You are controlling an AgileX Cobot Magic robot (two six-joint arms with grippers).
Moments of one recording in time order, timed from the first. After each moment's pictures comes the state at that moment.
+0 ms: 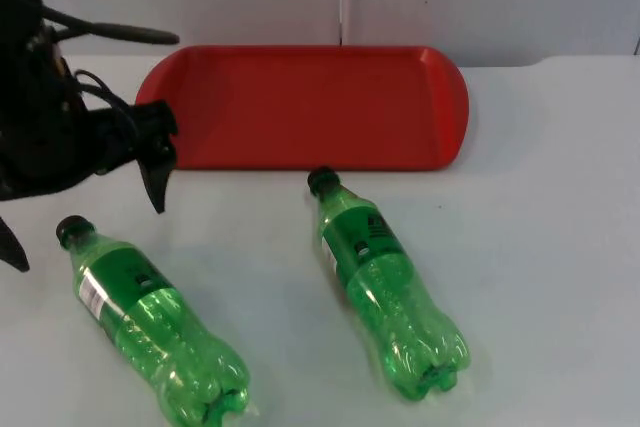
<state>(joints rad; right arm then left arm) 0.04 0.00 -0.52 0.01 1.08 0.01 -0.29 1.80 -1.02 0.10 0.71 -0.92</state>
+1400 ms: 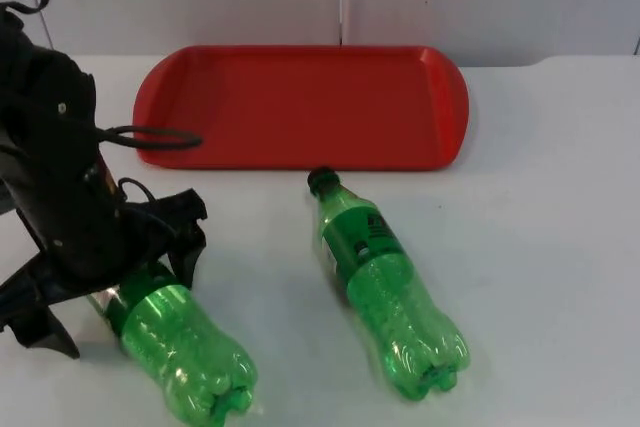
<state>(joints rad) 0.04 0.00 -0.52 0.01 1.08 0.01 -0.32 1.98 -0.90 0.09 0.43 -1.08</state>
